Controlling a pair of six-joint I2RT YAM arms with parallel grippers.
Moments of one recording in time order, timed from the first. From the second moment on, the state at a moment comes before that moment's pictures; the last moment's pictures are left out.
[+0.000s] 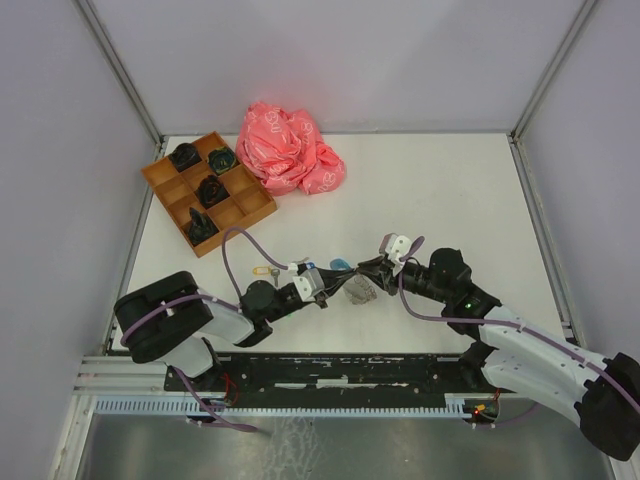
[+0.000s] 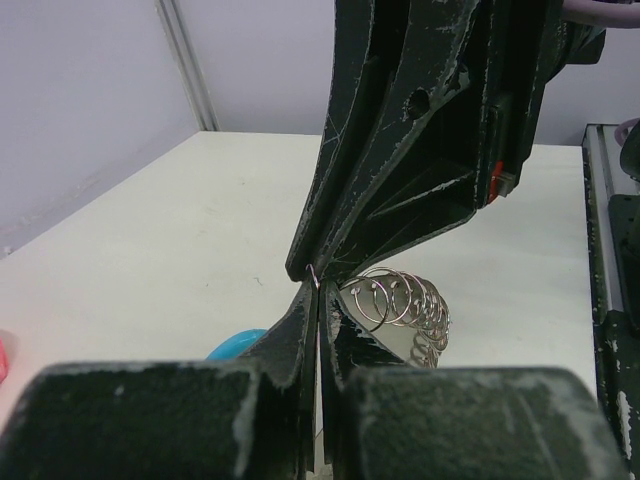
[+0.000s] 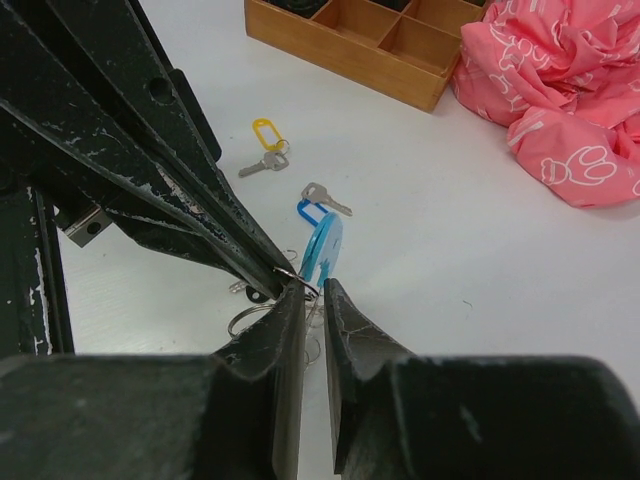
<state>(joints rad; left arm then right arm) -1.01 1.52 0.25 1.52 0.18 0.14 0.71 0.86 0.39 0.33 -0.39 -0.18</state>
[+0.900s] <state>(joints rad) -1.02 1.46 0.20 1.47 0.12 0.09 0.71 0.90 0.41 0.31 -0.36 -0.40</state>
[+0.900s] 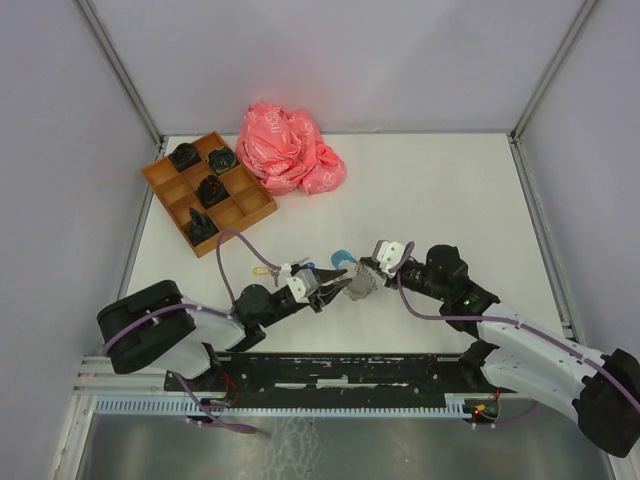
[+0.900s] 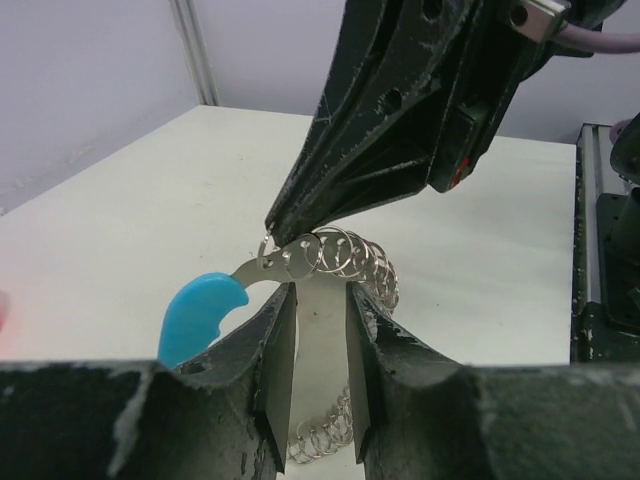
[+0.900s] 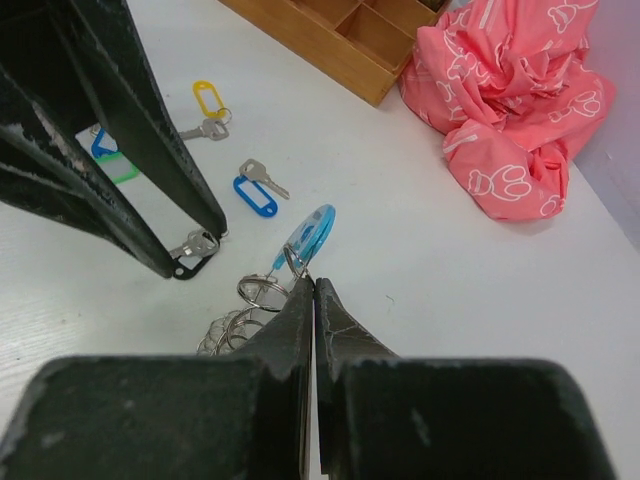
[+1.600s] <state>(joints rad) -1.02 1.27 0.22 1.13 0.00 0.11 0.71 0.88 0.48 0.13 -0.42 -0.60</state>
